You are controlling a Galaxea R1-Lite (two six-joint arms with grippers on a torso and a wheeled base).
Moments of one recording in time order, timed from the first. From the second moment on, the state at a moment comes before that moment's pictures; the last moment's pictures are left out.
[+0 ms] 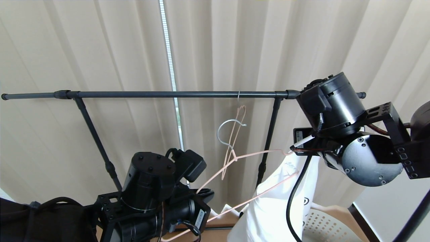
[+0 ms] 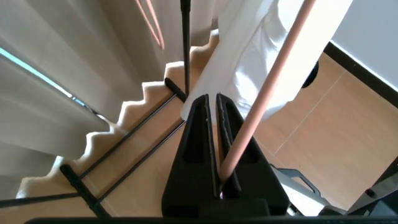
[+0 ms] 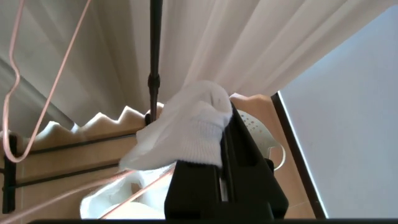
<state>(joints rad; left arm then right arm) -0.79 1.73 -0.60 -0.60 0.04 -0.03 0.76 1.69 -1.25 0.36 -0.95 0.51</state>
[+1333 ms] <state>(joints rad) -0.79 1.79 -0.74 -0.59 0.24 -0.10 0.84 1.72 -1.27 0.36 -1.03 0.52</state>
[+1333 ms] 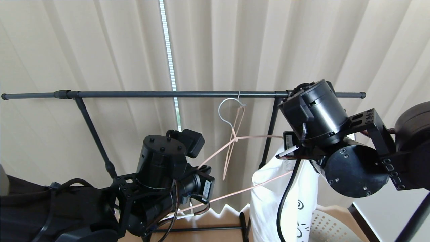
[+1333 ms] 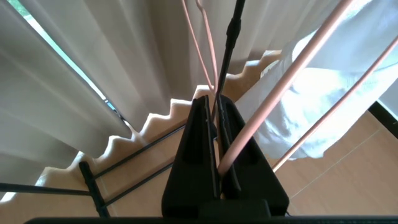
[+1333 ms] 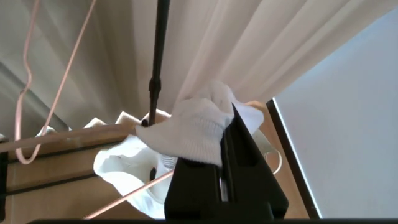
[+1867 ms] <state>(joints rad) -0.79 1.79 -0.73 -0.59 0.24 -0.11 1.00 1.74 -1.27 0.35 -1.00 0.52</state>
